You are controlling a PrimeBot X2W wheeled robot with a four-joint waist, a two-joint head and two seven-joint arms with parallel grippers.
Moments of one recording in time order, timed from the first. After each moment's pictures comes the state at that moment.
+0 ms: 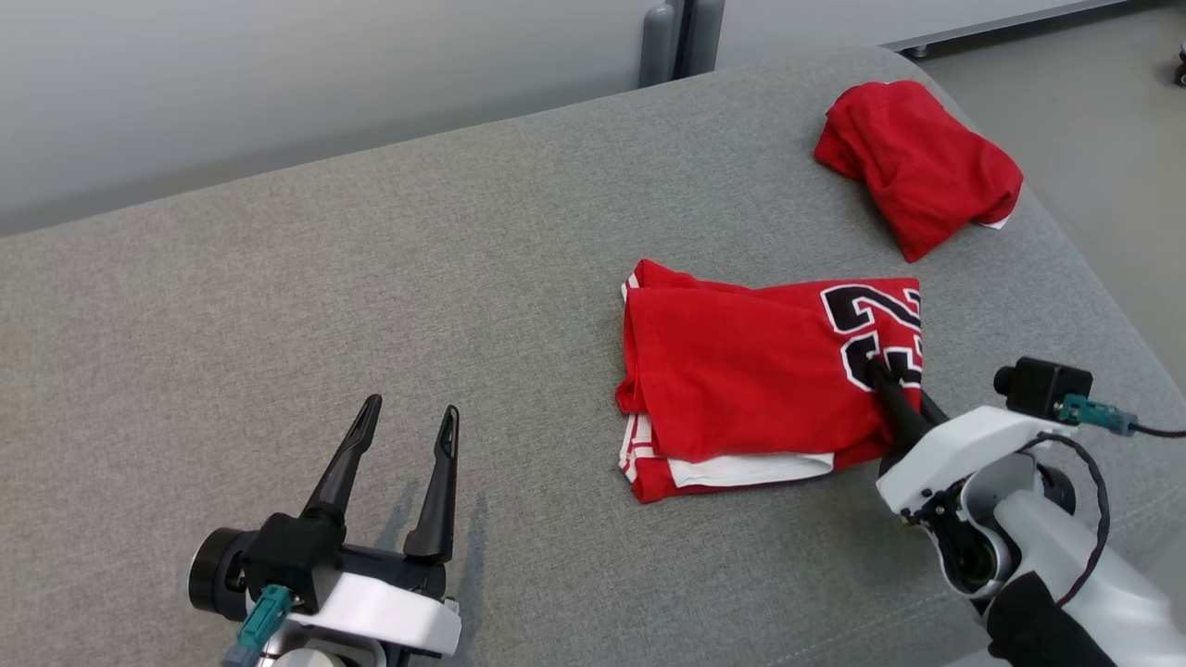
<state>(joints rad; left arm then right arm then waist) -0.05 0.05 -0.18 0.09 -0.17 -0.02 -0.25 -0.59 -0.22 0.65 0.85 1.10 0.13 -0.24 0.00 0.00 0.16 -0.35</state>
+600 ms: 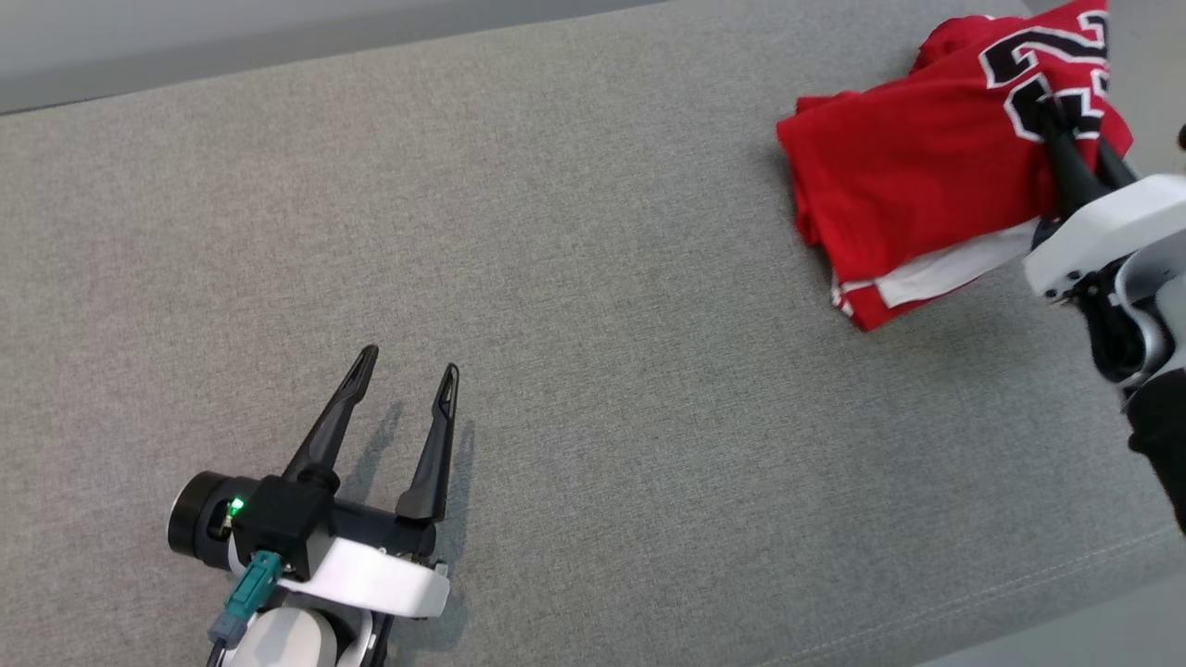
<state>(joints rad) -0.11 0.08 -0.19 0.06 -0.13 -0.04 -0.25 -0.92 -0.35 0.53 0.93 0.81 0.13 -0.25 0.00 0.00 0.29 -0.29</state>
